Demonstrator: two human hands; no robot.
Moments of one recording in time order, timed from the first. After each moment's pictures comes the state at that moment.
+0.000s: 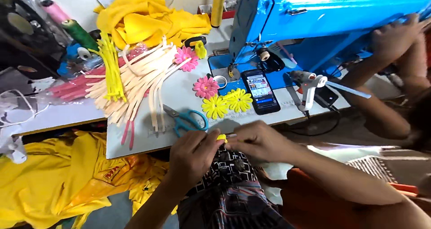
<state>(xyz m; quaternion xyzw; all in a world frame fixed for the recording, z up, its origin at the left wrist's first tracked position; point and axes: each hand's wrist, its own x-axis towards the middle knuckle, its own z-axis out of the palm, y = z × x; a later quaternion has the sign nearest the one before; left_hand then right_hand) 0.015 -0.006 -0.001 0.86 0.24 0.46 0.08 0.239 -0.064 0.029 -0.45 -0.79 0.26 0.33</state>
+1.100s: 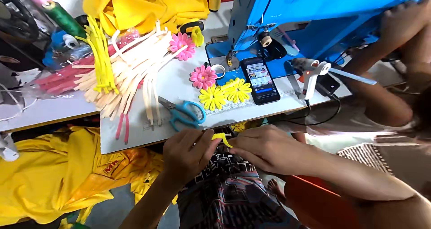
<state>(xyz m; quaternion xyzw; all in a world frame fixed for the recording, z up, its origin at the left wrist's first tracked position) 0.005 -0.009 -0.010 0.87 0.23 0.45 0.04 0.228 -0.091 0.049 -0.43 -0.86 0.11 0.24</state>
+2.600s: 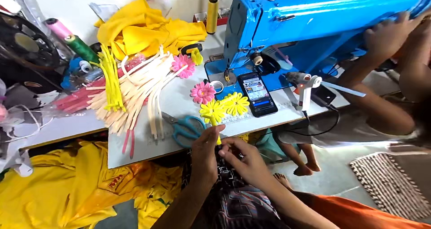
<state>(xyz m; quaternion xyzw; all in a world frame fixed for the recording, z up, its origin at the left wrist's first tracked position) 0.069 -0.025 -0.004 0.41 0.35 0.46 0.71 0.186 -0.096 -0.024 -0.58 -0.58 0.27 0.51</state>
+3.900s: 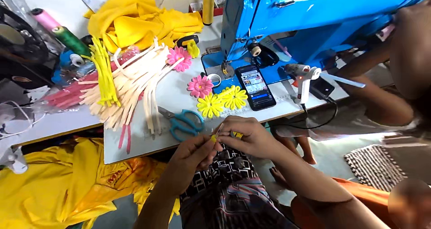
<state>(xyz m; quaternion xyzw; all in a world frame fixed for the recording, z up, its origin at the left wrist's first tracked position) 0.004 -0.010 0.030 0.55 0.22 0.22 0.77 0.224 -0.055 0.011 -0.40 -0.76 0.22 0.46</state>
